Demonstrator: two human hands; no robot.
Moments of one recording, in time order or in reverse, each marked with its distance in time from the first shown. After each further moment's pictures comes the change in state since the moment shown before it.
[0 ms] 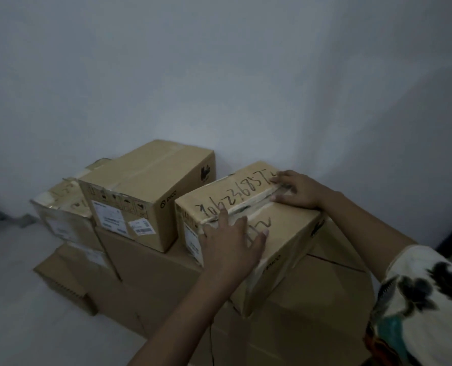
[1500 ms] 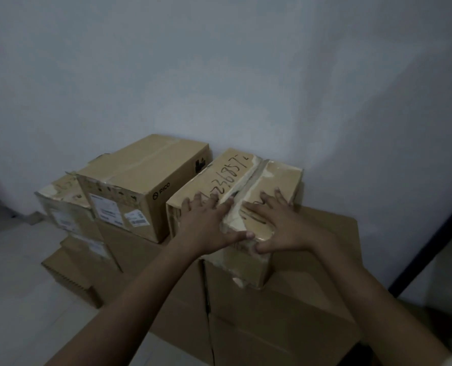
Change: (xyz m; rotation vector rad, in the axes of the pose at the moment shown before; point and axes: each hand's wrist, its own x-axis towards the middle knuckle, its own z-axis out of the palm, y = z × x) left_hand 0.032 -0.039 0.013 0.347 -0.025 0.201; right_hand -0.098 -0.065 0.056 -0.044 -0.099 -0.082
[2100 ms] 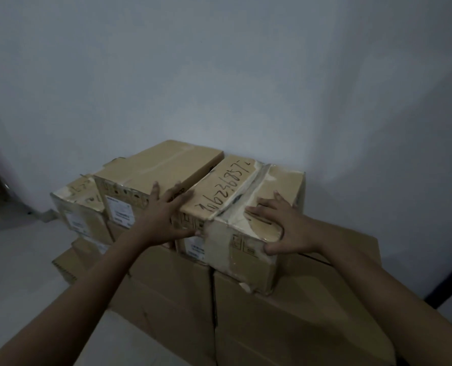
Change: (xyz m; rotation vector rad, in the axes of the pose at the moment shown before) left_hand 0.017 -0.140 0.013 -0.184 0.176 -0.005; right_hand 0.037 0.005 -0.013 0.045 -0.035 -0.140
